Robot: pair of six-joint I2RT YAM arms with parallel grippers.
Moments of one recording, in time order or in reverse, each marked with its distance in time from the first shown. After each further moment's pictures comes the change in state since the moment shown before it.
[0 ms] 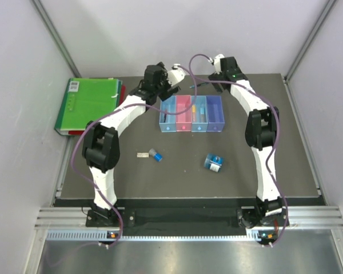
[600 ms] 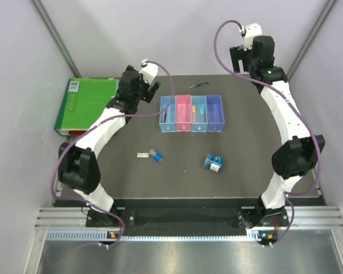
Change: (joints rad) left arm 0.084 -0.307 -0.288 0.059 -0.118 -0.315; right arm -0.040 -0.619 -0.304 0.034 -0.056 0.186
